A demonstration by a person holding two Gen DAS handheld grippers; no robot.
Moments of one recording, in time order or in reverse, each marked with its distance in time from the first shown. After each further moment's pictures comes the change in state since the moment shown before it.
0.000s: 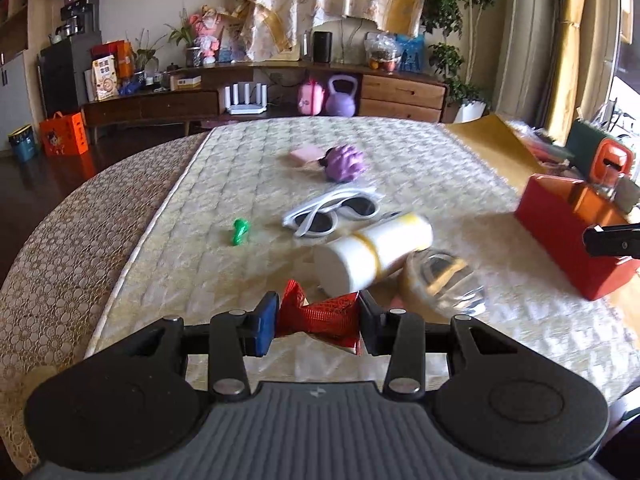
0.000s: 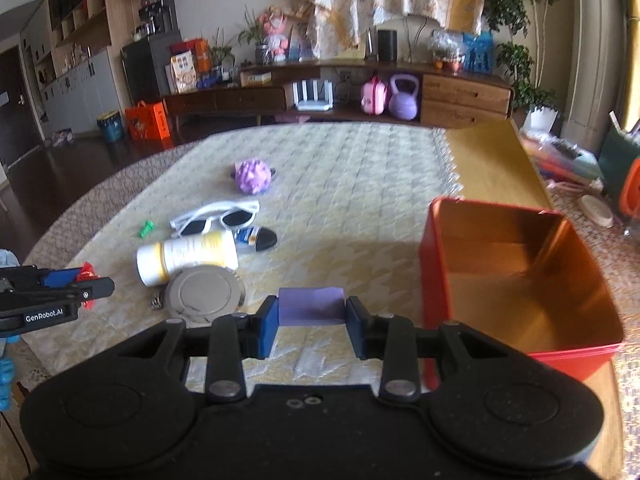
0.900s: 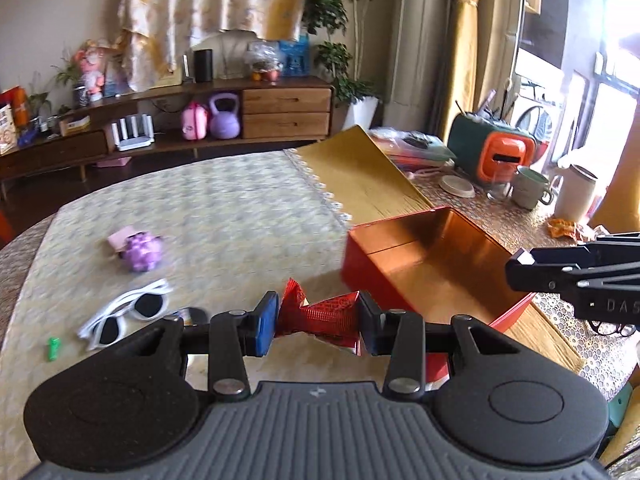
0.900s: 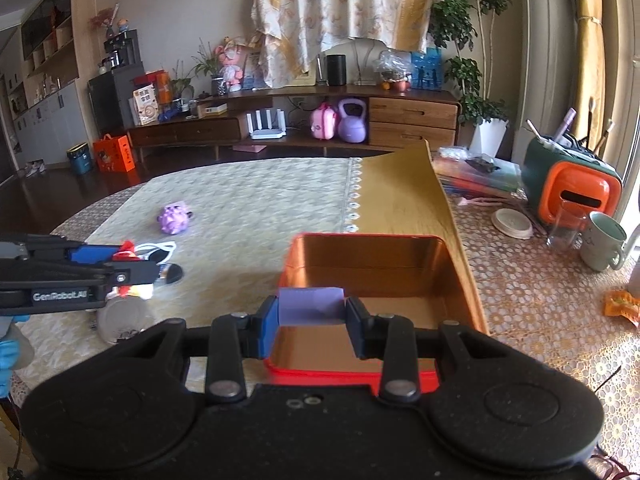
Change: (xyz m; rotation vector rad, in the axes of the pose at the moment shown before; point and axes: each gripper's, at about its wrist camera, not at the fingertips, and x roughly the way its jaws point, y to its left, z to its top) left arm 0.022 -0.184 0.083 0.175 0.006 -0.228; right arm -0.041 -0.110 0.006 0.058 -0.056 -0.088
